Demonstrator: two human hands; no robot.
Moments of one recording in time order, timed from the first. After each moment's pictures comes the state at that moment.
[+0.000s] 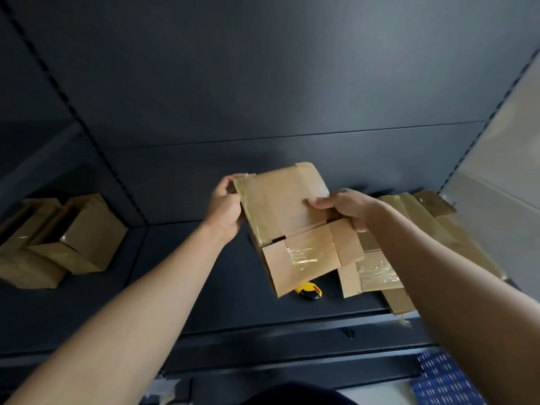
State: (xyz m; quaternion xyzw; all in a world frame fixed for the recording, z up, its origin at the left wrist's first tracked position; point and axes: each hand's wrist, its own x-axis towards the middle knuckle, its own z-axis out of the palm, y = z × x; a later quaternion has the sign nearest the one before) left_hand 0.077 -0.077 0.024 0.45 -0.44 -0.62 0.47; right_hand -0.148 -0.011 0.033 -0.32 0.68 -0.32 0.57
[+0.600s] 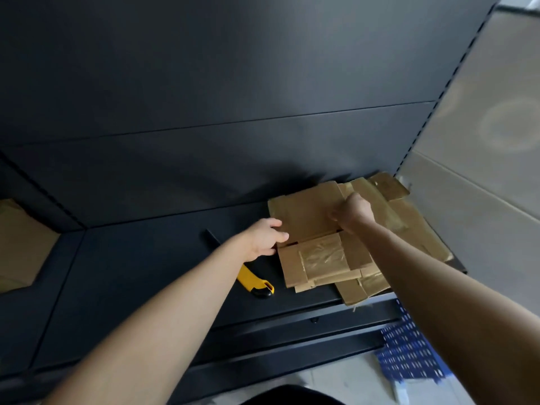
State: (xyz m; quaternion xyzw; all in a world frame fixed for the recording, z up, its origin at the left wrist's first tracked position) left_hand -0.055 -0.037 -0.050 0.49 -0.59 -0.65 0.03; right_hand -0.243 0.023 -0.027 -0.30 0.91 -0.17 0.22
